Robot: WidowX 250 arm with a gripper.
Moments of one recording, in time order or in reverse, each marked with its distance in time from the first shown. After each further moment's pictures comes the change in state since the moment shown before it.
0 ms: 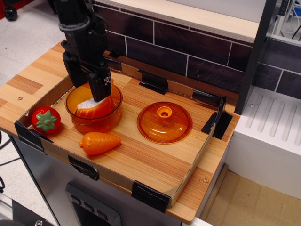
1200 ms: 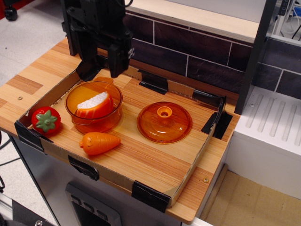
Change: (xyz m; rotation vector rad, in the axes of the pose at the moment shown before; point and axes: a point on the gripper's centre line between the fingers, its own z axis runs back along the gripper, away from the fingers) arm 0.007 -0.022 0.053 0.099 0.010 0.101
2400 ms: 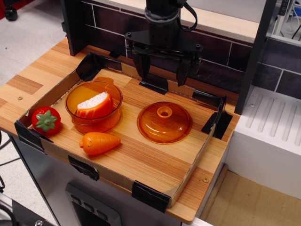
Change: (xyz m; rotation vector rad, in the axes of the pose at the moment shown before) arm 0.058 -0.072 -0.022 0.002 -0.162 0.367
